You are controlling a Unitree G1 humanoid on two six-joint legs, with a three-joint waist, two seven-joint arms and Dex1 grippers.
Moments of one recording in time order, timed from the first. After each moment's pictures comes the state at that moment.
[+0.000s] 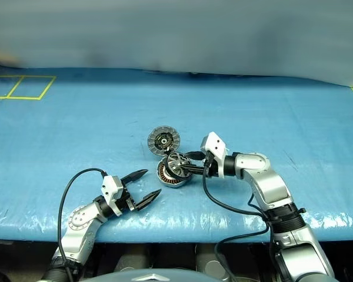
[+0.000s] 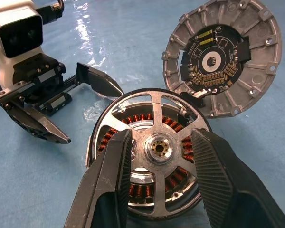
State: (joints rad) left arm 0.06 0.30 -0.08 0.20 -0.29 -0.31 -0.92; right arm -0.37 -0.48 0.19 -0.03 0.32 0.40 1.01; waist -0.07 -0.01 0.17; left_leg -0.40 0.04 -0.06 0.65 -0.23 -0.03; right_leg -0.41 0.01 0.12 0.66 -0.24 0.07
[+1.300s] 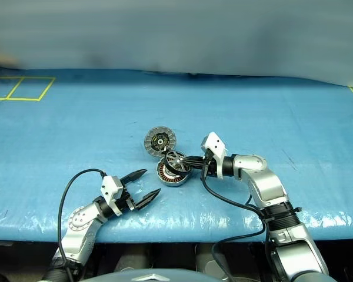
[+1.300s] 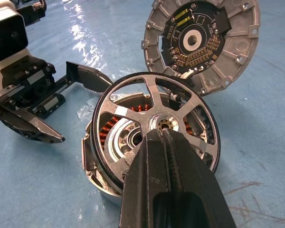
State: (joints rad) left arm 0.06 0.30 -0.08 0.22 -0.29 -0.33 -0.90; right arm -0.39 -0.45 0.19 0.05 0.32 0.43 1.00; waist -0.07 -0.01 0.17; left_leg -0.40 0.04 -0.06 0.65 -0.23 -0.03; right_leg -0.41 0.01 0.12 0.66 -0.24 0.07
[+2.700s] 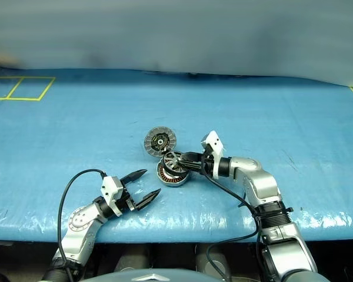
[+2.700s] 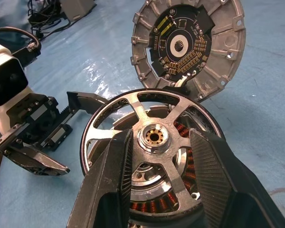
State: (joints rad) left arm 0.06 0.30 -0.08 0.22 -0.28 -0.34 -0.89; right arm -0.40 -0.37 0.14 0.13 0.41 0.51 0.98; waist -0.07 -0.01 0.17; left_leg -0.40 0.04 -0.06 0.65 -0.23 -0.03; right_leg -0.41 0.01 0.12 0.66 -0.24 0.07
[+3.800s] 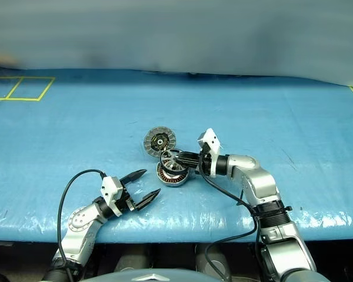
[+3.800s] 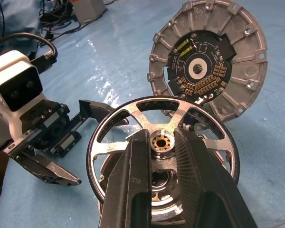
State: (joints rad) left arm 0.06 0.30 -0.08 0.22 -0.28 -0.34 -0.89; right arm -0.41 -0.37 0.17 0.06 0.40 0.49 0.98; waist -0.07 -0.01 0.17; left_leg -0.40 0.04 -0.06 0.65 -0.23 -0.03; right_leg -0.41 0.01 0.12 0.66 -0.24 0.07
